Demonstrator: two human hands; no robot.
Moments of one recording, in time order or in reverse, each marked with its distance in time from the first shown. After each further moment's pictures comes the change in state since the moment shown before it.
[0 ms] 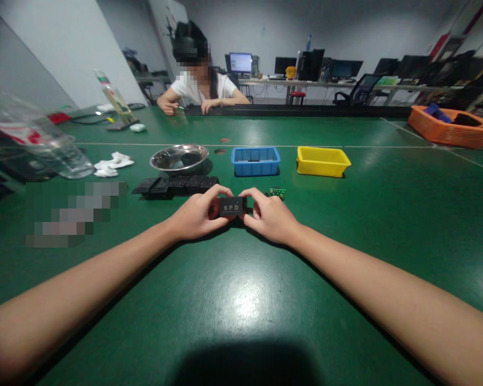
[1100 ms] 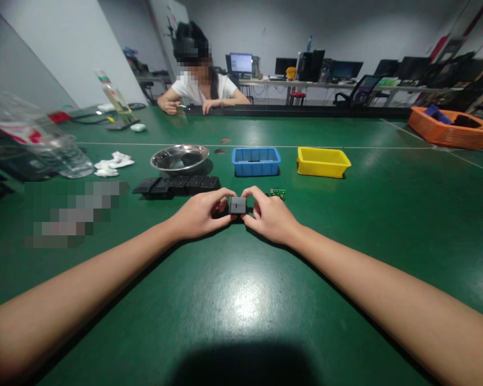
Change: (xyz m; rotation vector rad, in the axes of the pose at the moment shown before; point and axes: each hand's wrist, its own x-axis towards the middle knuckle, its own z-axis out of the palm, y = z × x) left_hand 0.003 -0.005 0.003 0.129 -0.021 0.022; right_hand 0.001 -0.002 0.000 -0.041 -0.013 0.045
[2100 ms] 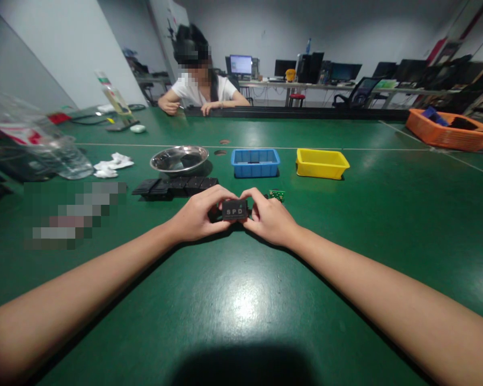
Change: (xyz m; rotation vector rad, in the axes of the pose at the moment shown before) left_hand -0.001 0.000 0.000 -0.094 0.098 0.207; right_hand -0.001 0.004 0.000 0.019 -0.006 -0.048
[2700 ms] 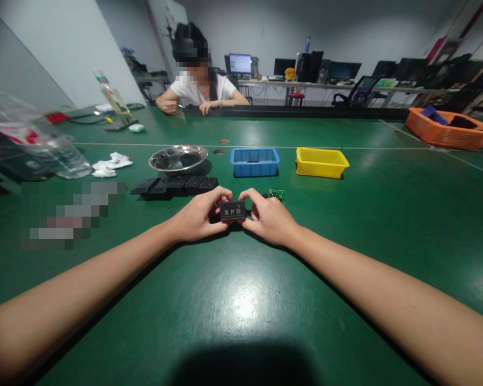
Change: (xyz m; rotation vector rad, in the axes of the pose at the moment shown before) left_hand 0.002 0.005 -0.002 -0.086 -0.061 -0.120; right_hand -0.001 -0.001 0.000 -0.004 -0.006 -0.002
